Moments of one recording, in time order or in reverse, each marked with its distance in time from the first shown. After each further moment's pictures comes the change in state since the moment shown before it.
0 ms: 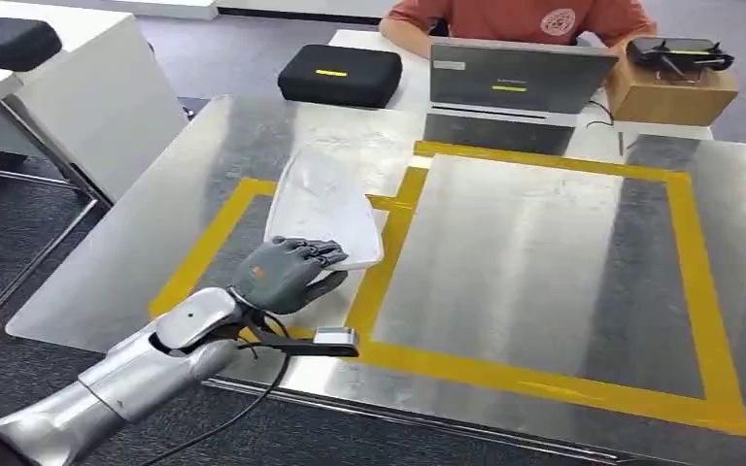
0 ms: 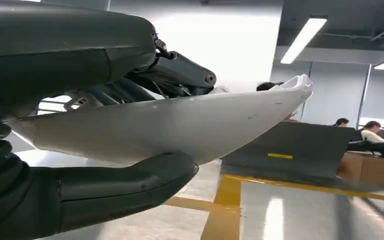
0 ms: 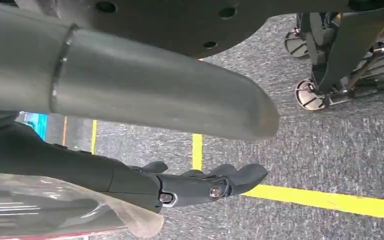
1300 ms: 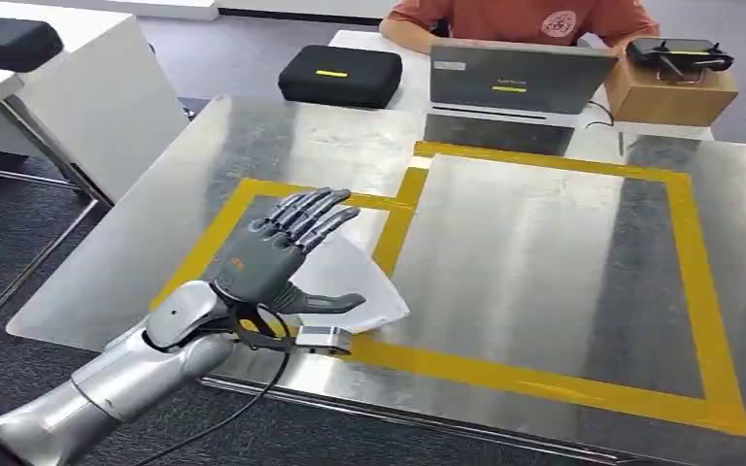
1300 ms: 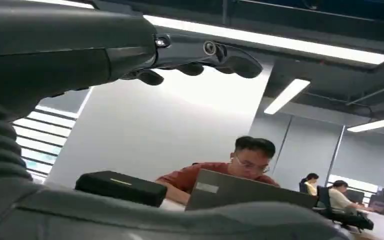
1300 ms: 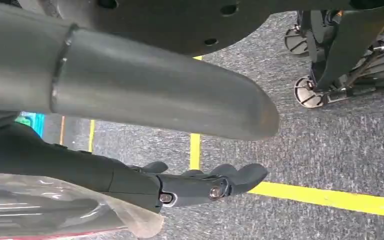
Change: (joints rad) left arm 0.004 0.006 0.027 -0.130 0.065 0.123 -0.054; right arm 0.001 0.000 -0.014 0.000 0.031 0.002 -0.012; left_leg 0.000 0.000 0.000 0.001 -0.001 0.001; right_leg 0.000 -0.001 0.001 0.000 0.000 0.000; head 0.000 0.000
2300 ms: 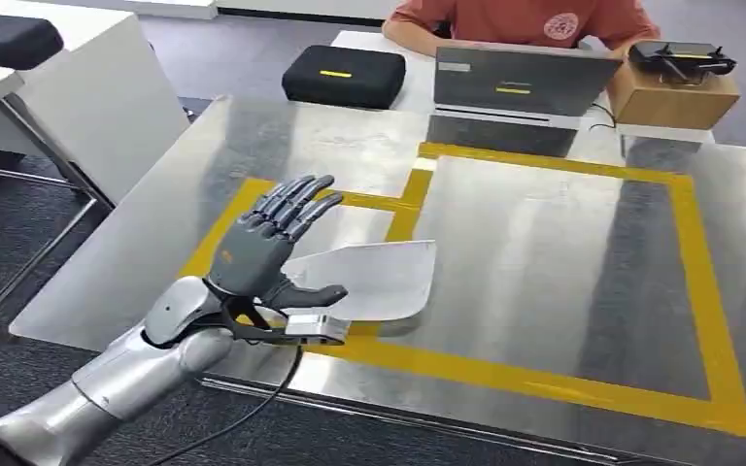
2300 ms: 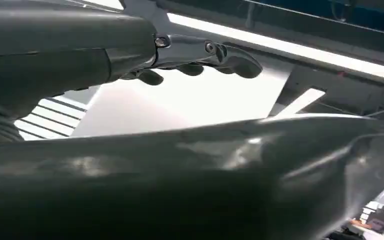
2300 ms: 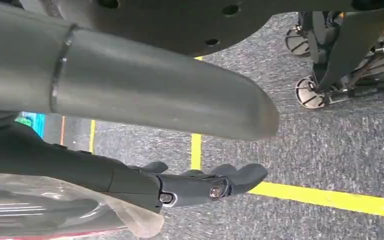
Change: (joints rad) left arm 0.003 -0.016 0.032 -0.018 0.076 0.003 -0.021; right arm -0.002 0.000 -0.016 0.000 0.018 0.006 0.005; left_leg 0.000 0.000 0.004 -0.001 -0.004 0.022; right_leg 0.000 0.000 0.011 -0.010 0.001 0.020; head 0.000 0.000
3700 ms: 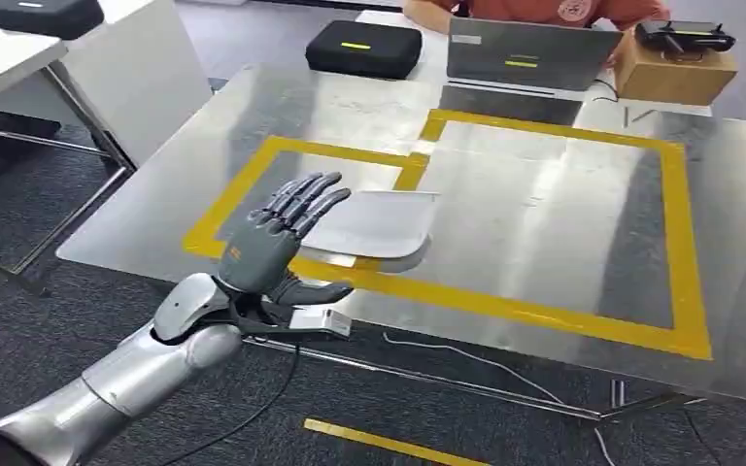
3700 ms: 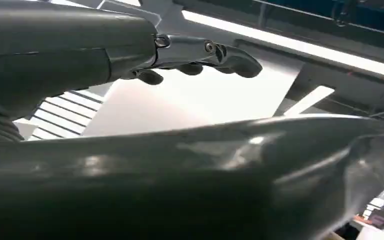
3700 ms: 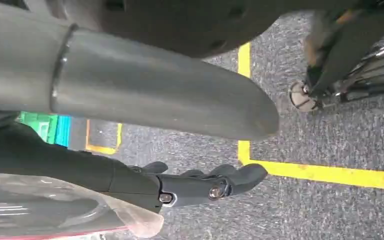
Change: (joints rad) left arm 0.000 -0.025 0.010 0.011 0.048 -0.022 -0.017; right arm -0.007 0.000 -0.027 0.001 0.013 -0.009 0.056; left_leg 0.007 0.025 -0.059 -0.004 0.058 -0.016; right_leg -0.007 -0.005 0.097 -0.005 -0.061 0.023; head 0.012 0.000
